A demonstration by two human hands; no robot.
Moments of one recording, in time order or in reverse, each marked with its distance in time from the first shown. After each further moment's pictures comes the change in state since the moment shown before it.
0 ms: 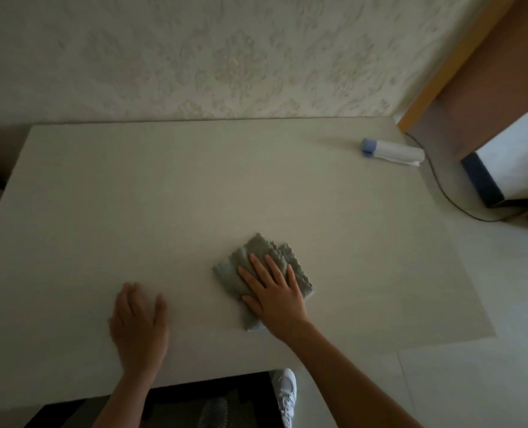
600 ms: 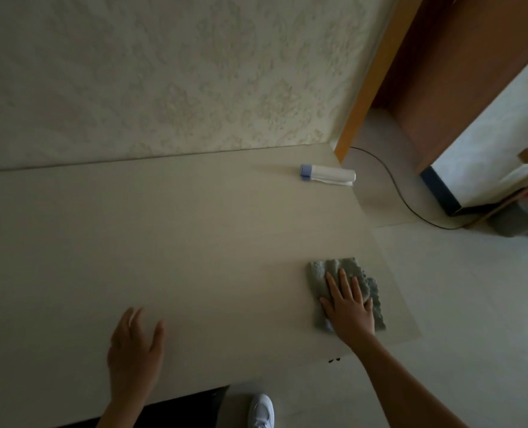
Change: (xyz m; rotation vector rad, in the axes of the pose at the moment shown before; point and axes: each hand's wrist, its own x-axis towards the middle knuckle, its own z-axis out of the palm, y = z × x) left_hand -0.052 0.087 0.015 -0.043 0.007 0.127; right_hand -0.103 0.224 -0.032 0.109 -0.141 0.573
